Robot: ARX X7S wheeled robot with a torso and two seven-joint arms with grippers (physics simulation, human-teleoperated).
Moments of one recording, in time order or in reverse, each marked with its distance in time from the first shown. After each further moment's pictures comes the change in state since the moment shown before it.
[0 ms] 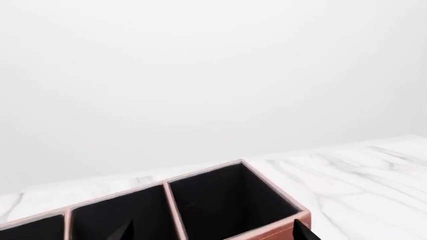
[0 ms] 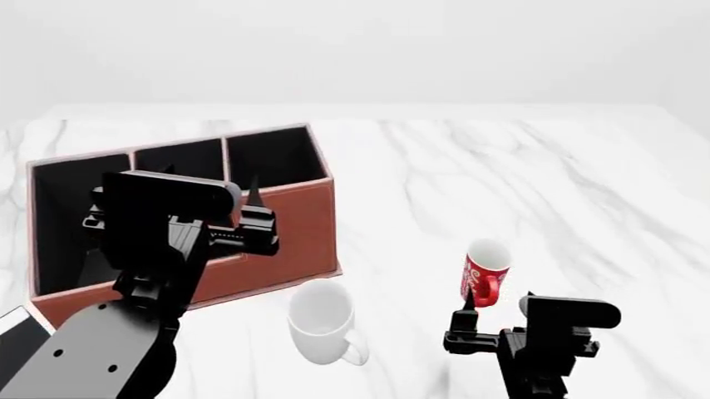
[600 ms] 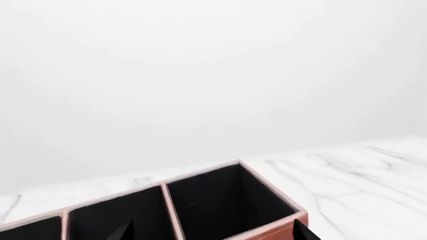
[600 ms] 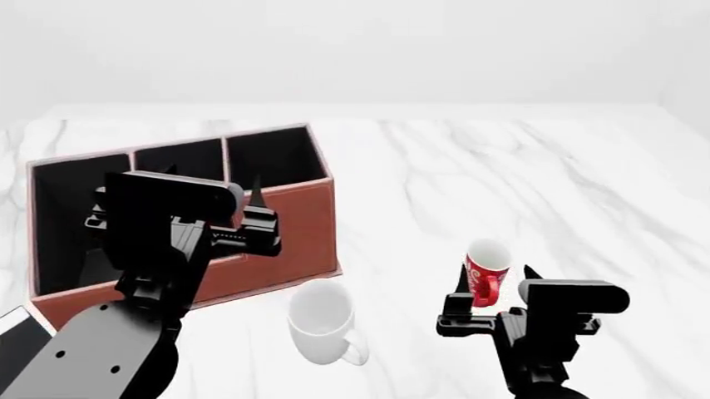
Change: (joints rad) left arm 0.001 0.009 0.005 0.004 0.016 -0.001 0.012; right arm 0.014 -0.002 -0.017 -0.136 -0.021 0.022 -0.012
